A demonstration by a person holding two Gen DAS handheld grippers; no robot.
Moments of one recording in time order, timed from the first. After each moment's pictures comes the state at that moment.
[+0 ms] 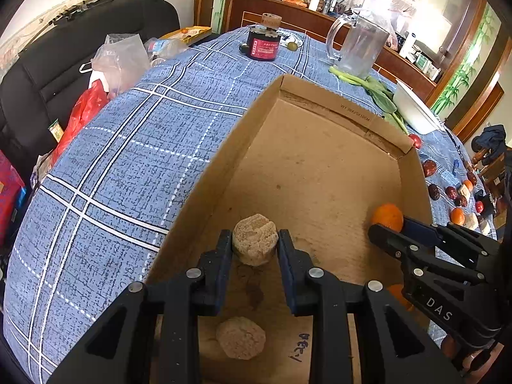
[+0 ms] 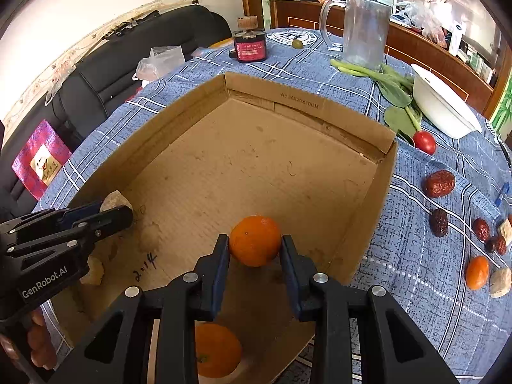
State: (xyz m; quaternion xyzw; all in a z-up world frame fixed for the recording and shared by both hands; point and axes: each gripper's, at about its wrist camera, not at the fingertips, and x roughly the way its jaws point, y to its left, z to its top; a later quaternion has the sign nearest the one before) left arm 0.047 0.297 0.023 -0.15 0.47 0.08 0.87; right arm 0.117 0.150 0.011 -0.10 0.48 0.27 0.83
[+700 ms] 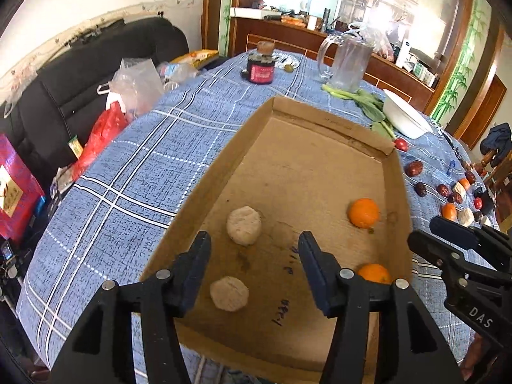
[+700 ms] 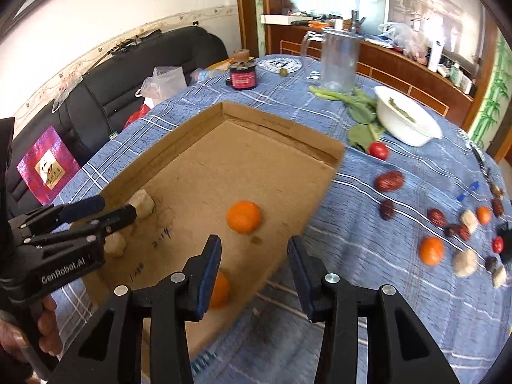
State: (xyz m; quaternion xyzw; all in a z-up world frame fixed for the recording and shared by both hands) left arm 0.009 0.267 0.057 -0.11 0.43 0.11 0.89; right arm 0.068 0.100 0.058 -0.10 0.43 0.25 0.86
